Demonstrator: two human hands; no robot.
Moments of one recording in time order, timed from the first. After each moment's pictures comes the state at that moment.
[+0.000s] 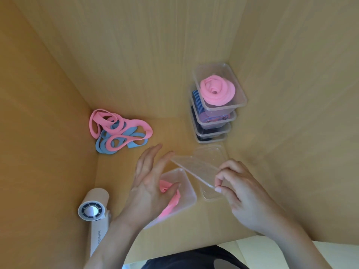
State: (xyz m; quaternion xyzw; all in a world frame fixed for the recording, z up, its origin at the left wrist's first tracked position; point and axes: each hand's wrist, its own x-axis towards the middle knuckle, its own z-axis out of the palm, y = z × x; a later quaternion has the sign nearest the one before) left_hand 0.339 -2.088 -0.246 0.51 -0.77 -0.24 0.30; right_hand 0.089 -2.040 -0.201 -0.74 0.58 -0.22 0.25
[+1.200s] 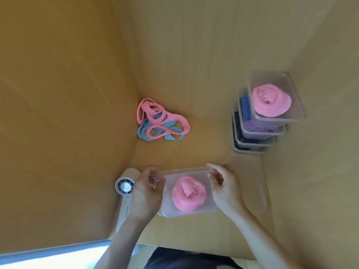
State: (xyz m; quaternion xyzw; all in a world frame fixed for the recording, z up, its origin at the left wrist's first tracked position) left_hand 0.389 -2.051 -0.286 0.72 -0.47 -0.31 0.41; right_hand 0.172 -2.102 -0.306 -0.64 0.60 -0.38 0.29
